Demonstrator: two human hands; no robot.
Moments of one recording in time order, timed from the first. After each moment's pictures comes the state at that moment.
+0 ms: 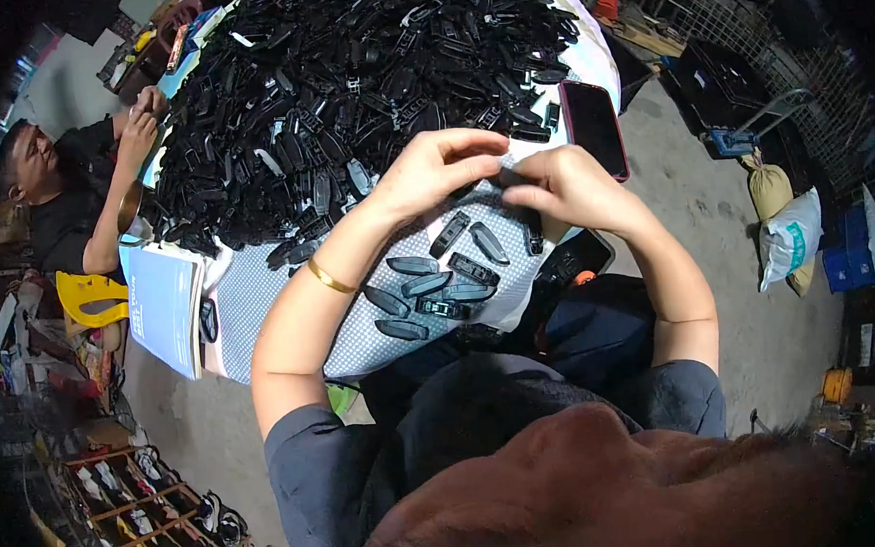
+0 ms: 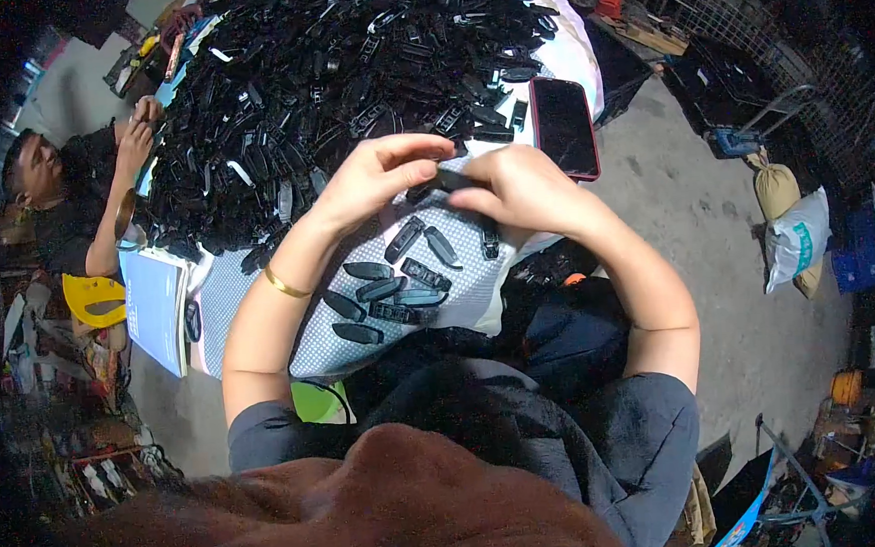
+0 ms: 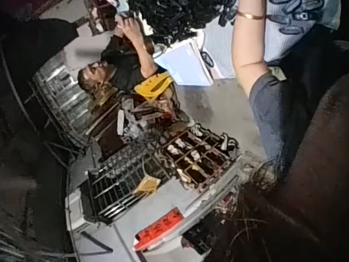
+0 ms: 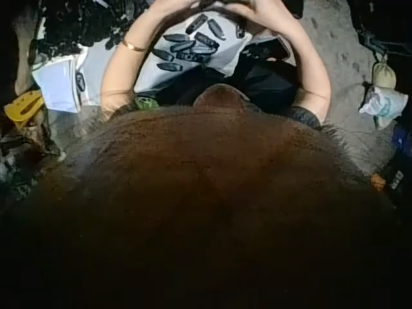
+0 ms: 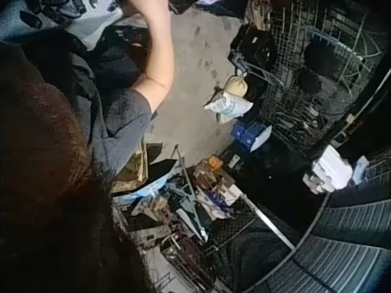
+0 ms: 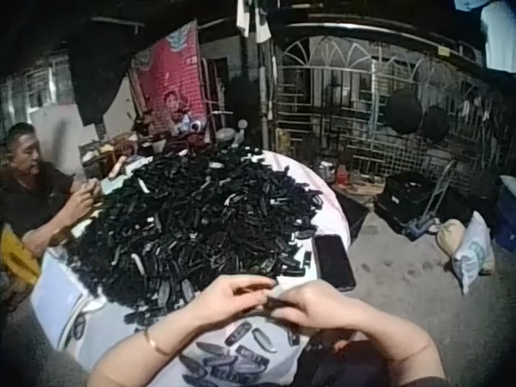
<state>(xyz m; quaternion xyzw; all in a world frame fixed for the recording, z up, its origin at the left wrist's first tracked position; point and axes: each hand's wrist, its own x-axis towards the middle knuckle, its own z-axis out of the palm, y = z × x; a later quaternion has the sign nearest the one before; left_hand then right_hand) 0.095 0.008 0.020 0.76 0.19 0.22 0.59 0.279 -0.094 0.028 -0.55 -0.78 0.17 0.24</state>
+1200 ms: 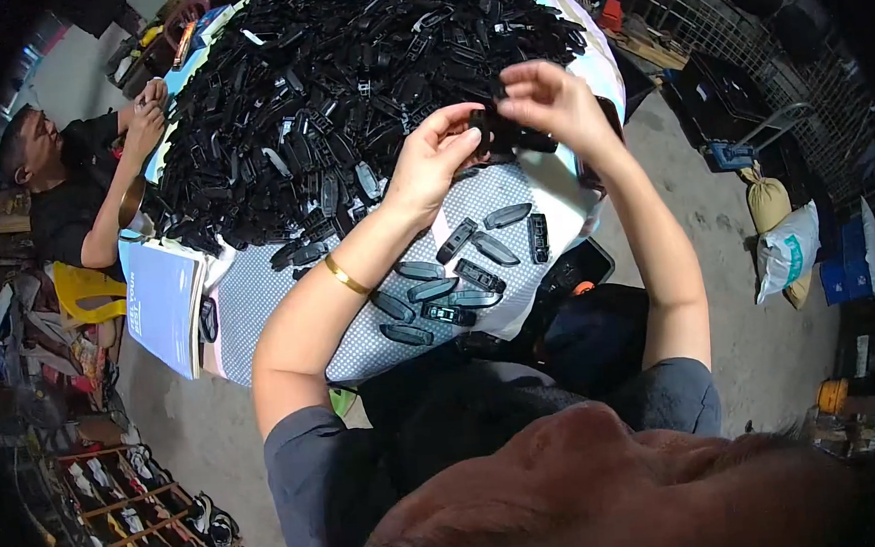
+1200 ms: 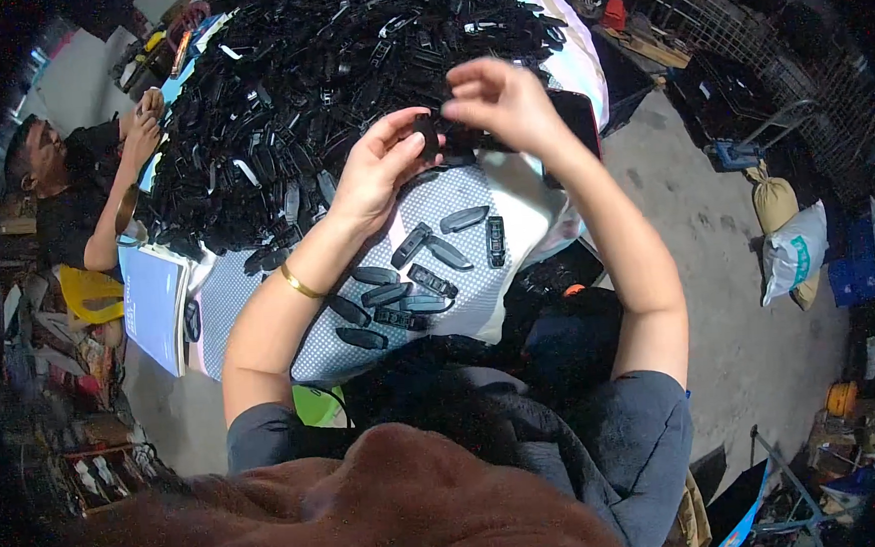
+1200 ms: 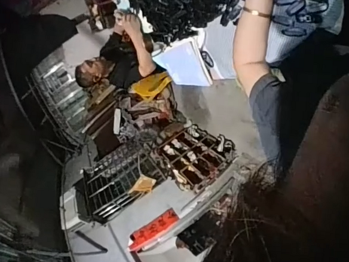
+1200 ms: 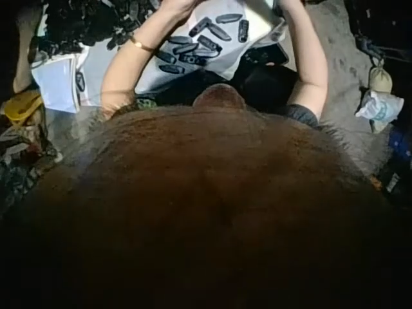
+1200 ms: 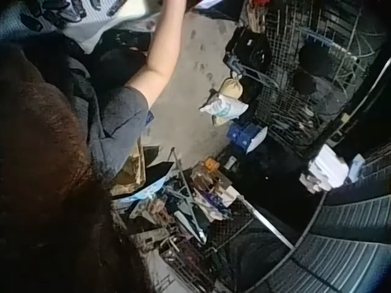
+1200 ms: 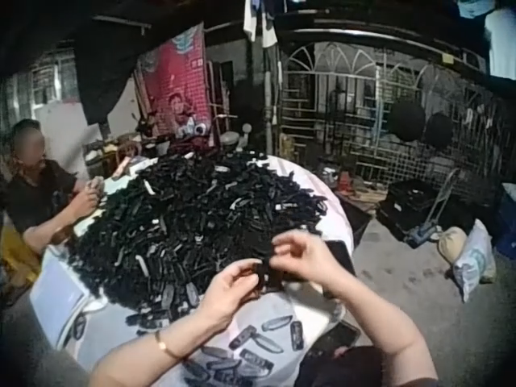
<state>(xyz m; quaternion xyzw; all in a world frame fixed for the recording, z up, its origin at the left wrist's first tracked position) 0.107 0.011 0.001 0.50 0.20 0.36 0.76 0.296 -0.026 0.027 -0.55 -0.61 0.27 0.50</state>
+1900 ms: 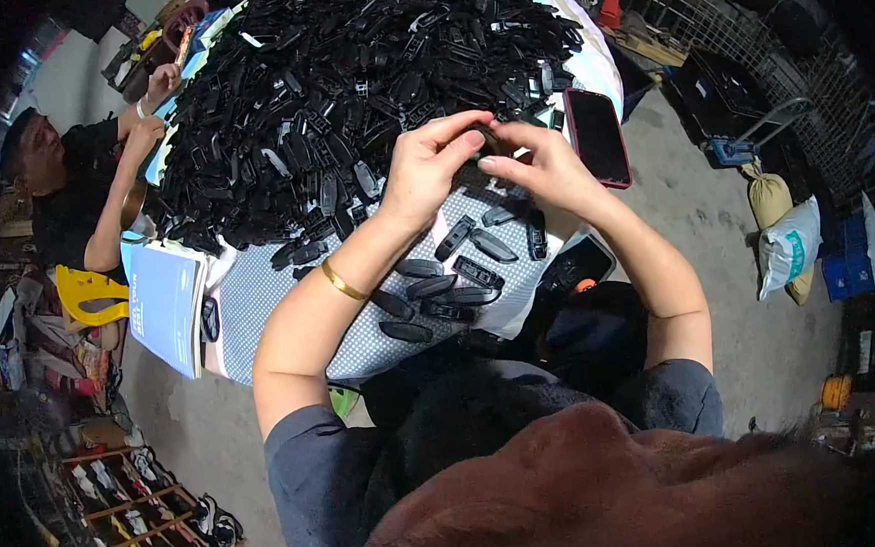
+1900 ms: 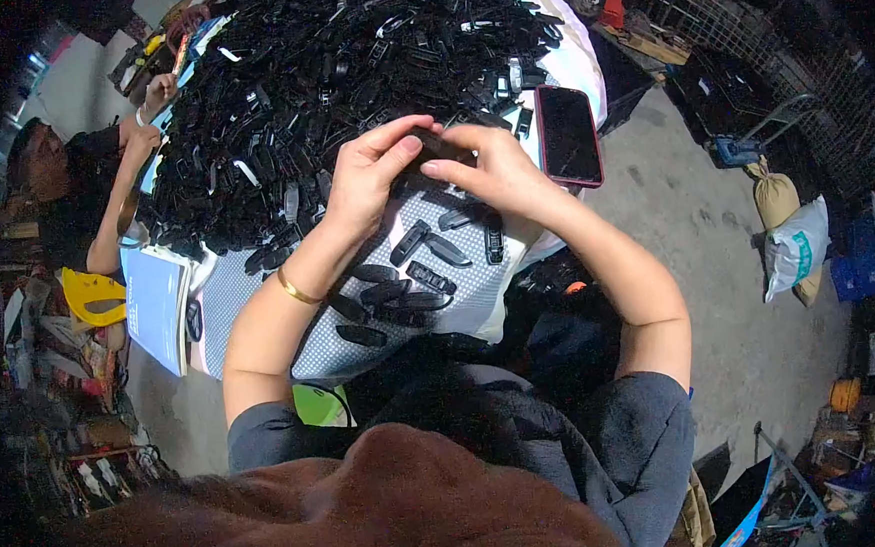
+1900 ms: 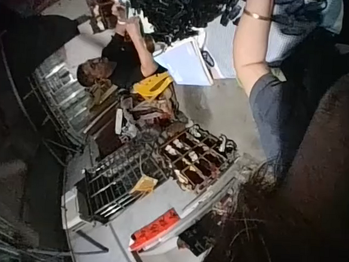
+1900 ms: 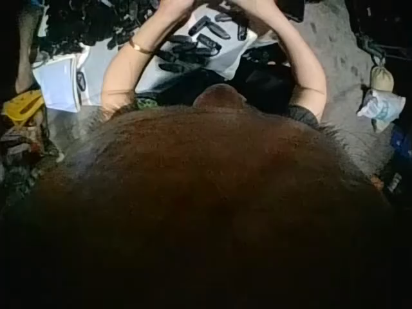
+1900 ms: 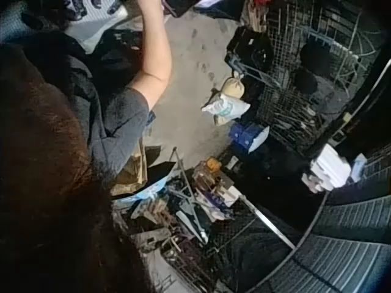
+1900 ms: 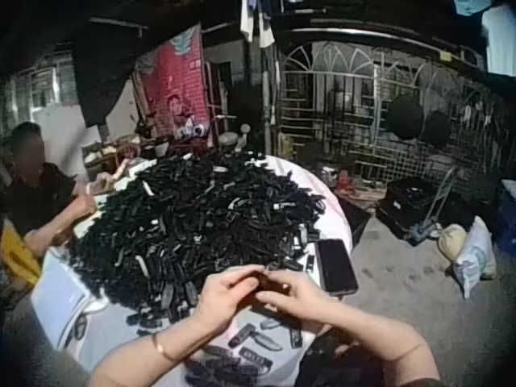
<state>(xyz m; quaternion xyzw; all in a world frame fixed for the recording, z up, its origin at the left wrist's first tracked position) 0.104 0.003 0.010 0.62 0.21 0.41 0.64 0.268 -0.063 0.001 -0.54 -0.66 0.25 0.45</state>
